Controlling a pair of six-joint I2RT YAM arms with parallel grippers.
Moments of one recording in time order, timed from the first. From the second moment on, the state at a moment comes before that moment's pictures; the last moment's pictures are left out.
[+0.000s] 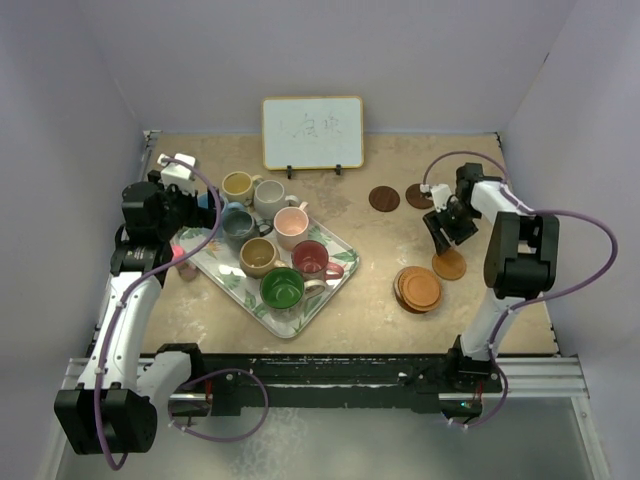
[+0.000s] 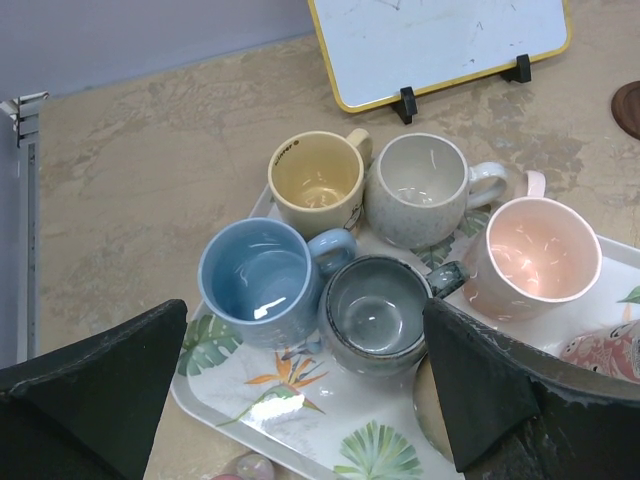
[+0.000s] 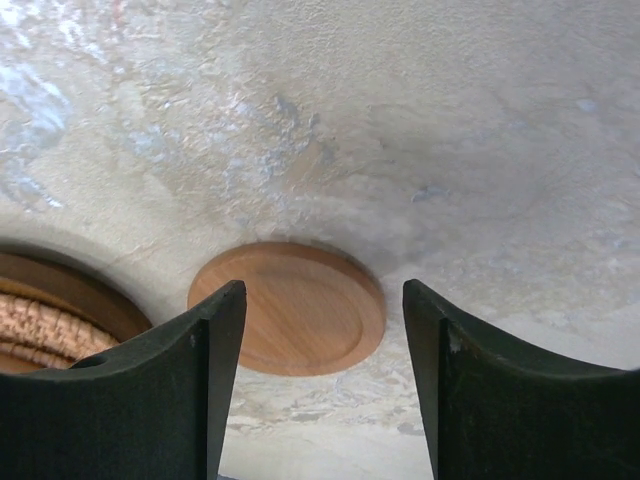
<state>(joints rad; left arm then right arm) 0.03 0.96 0.87 -0.22 0.27 0.13 -0.09 1.90 1.31 -0.87 -0.12 -0.61</state>
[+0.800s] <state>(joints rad) 0.03 0.96 0.87 -0.20 0.27 0.12 -0.07 1.78 1.16 -0.85 -0.16 -0.59</state>
